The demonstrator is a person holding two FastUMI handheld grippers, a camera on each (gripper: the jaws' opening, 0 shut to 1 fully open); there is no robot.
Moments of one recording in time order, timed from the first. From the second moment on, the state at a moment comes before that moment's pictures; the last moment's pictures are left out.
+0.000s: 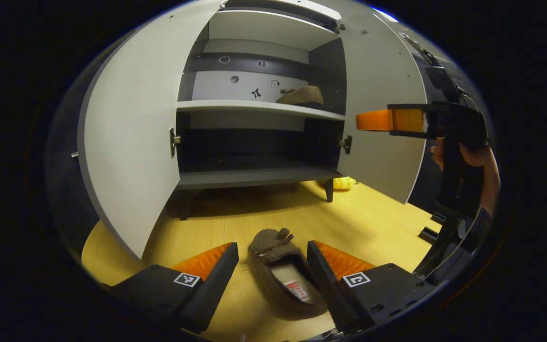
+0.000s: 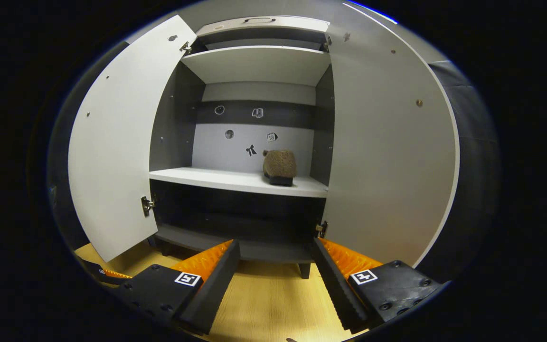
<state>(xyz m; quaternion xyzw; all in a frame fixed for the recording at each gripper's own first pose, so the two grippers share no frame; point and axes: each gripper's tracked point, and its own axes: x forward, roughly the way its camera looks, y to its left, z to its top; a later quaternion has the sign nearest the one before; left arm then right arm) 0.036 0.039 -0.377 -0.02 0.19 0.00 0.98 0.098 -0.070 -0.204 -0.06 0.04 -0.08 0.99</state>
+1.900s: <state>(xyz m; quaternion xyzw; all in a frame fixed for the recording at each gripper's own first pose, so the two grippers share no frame) 0.087 0.048 -0.246 -0.05 0.15 0.00 0.99 0.070 -0.055 -0.223 -0.05 0.13 -0.03 0.99</state>
